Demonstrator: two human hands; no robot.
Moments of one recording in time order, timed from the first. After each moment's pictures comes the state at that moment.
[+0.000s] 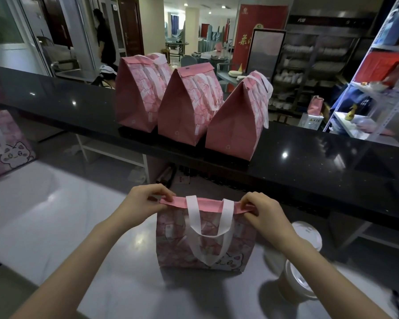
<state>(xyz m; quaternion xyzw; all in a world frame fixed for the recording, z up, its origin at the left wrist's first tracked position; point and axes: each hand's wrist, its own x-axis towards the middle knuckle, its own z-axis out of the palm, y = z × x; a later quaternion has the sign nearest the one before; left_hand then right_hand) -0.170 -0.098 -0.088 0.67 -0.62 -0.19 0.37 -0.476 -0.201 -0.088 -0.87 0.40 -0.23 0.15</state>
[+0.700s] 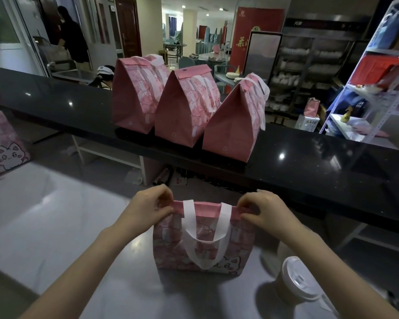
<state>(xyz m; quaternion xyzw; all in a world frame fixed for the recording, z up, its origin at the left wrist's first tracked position) -0.186 -0.099 -0.093 0.65 -0.67 -0.09 0.36 -0.483 -0.211 -0.064 -0.90 0.37 -0.16 0.14</state>
